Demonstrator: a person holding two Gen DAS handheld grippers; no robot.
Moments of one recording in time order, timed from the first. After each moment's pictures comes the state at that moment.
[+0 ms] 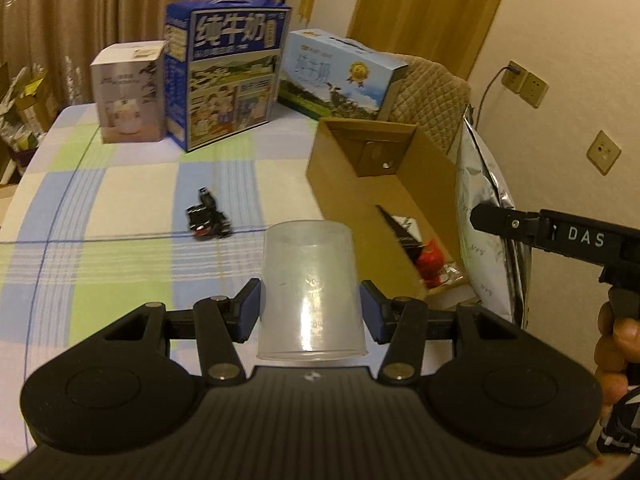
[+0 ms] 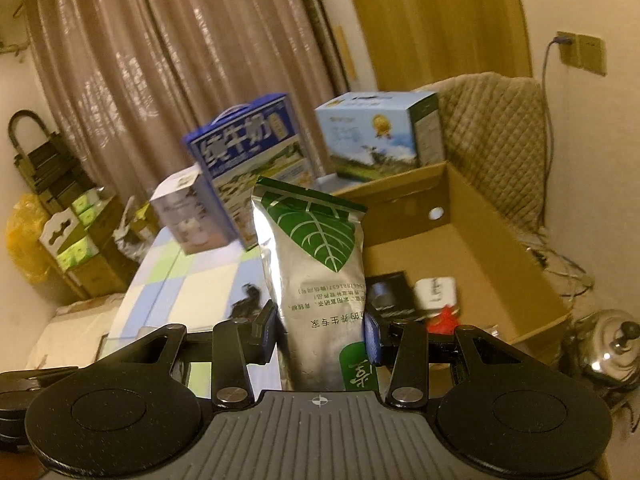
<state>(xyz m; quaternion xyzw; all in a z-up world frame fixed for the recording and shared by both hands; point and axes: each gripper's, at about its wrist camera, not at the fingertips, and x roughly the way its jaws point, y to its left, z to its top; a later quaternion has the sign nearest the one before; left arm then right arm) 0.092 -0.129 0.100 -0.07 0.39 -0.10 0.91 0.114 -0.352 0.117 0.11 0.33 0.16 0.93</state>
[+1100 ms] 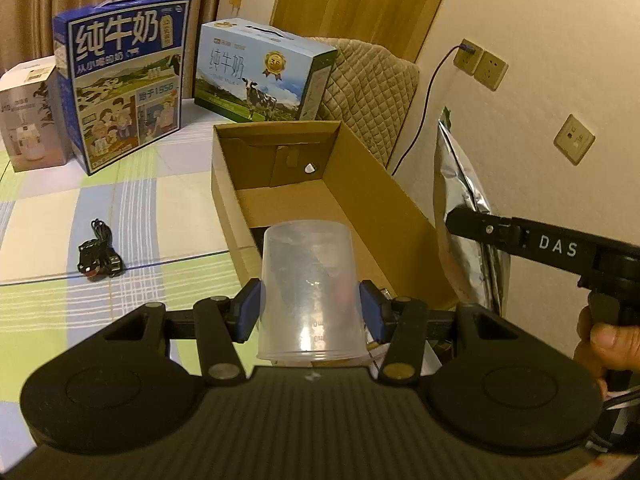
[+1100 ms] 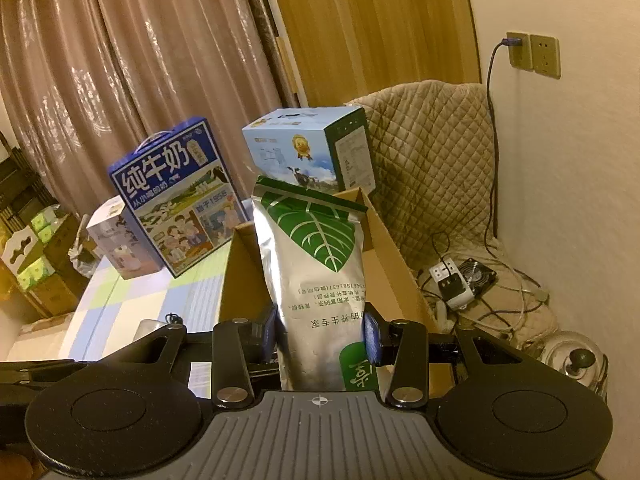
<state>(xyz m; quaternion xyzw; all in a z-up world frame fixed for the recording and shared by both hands) 0.162 -0.235 0.091 -0.06 0.40 -0.16 0.90 0.165 -0.446 0.117 0.10 0.33 0.11 0.93</state>
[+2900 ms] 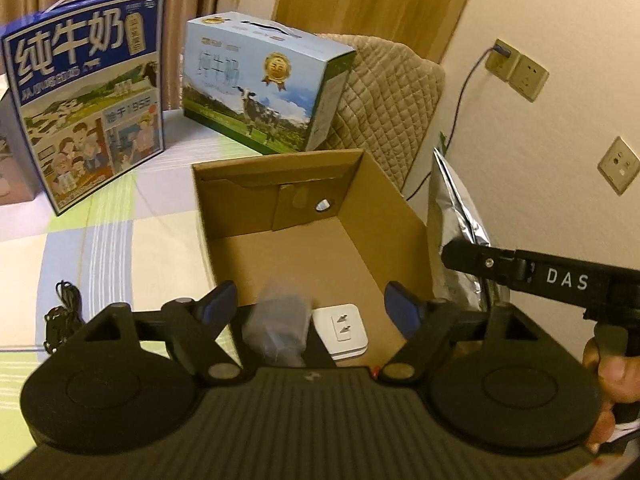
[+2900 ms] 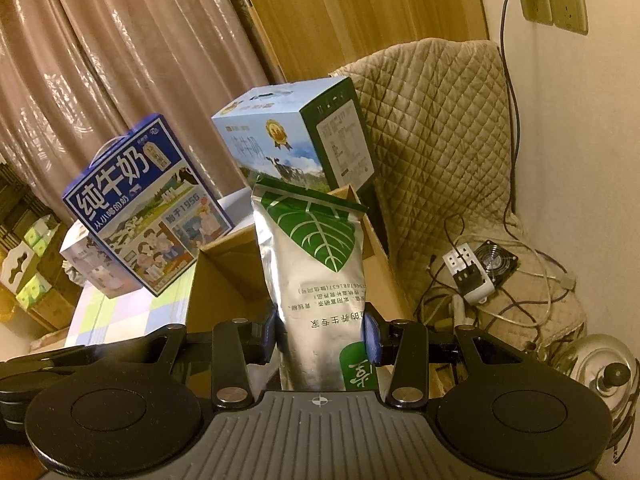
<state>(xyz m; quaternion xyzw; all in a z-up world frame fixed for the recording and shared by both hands) 0.284 -0.263 0.068 -0.06 0.41 -0.14 0.90 0.283 -0.470 0.089 0.14 0.38 0.11 0.91</state>
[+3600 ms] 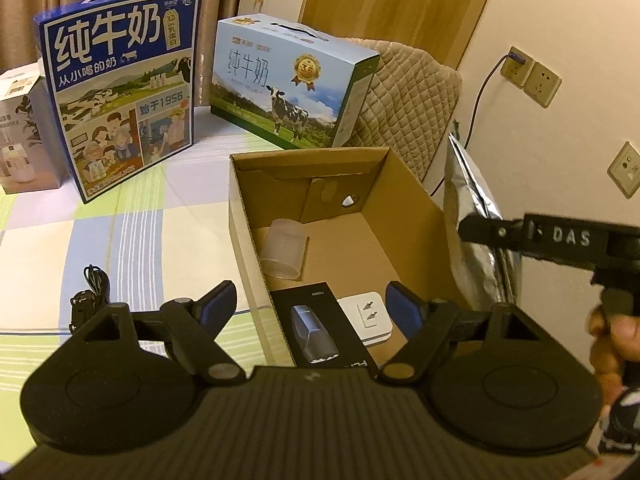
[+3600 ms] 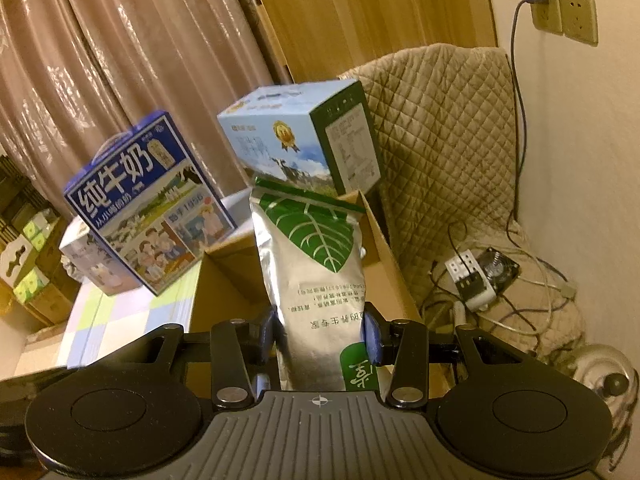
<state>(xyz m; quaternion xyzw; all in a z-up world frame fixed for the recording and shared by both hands) 0.266 -0.238 0.070 -0.06 0.41 -0.12 0.90 0.293 -0.460 0.093 0.13 0.38 0.12 0.91</state>
